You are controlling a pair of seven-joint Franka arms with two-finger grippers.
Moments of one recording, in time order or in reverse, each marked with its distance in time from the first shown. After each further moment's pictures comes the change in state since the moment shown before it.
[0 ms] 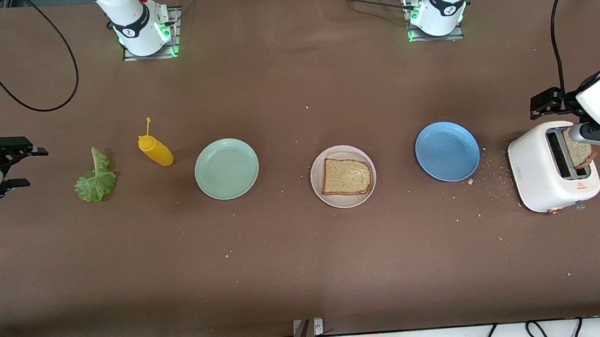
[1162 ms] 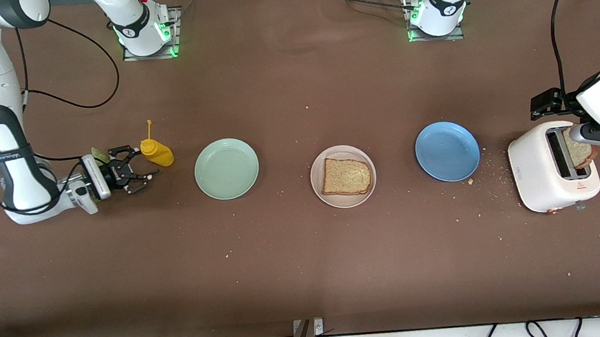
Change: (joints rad) left arm 0.000 0.000 0.000 0.000 0.000 0.006 0.000; right arm -0.135 0.413 0.044 -0.278 0.627 0.004 -1.362
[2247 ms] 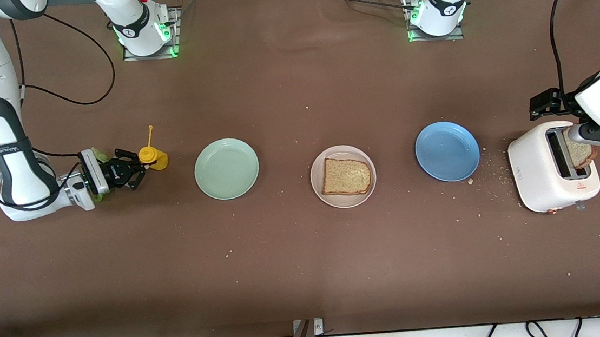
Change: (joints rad) left arm -0.003 0.000 -0.001 0.000 0.000 0.002 0.000; right arm 0.017 -0.039 0.021 -0.082 0.017 0.081 -0.201
